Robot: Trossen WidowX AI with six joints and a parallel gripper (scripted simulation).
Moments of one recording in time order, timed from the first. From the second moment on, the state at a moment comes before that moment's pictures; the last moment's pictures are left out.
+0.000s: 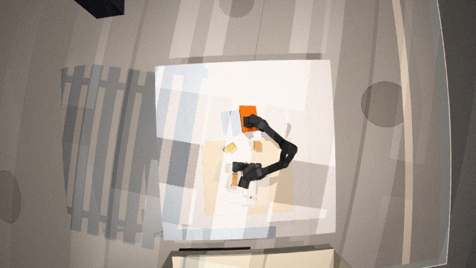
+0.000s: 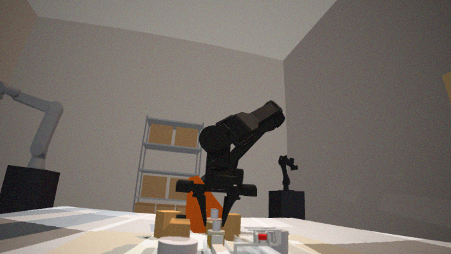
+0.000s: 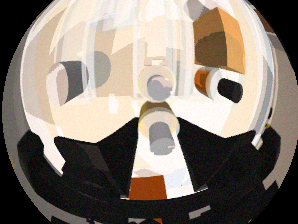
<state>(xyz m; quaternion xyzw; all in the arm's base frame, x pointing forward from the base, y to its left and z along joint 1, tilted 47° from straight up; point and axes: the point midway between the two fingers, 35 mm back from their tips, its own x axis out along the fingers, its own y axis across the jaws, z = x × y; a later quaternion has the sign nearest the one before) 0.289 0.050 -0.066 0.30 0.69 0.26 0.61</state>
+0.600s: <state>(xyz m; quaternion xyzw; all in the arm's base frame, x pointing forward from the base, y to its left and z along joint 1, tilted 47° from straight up) 0.296 0.050 -0.067 0.30 0.69 0.26 0.60</state>
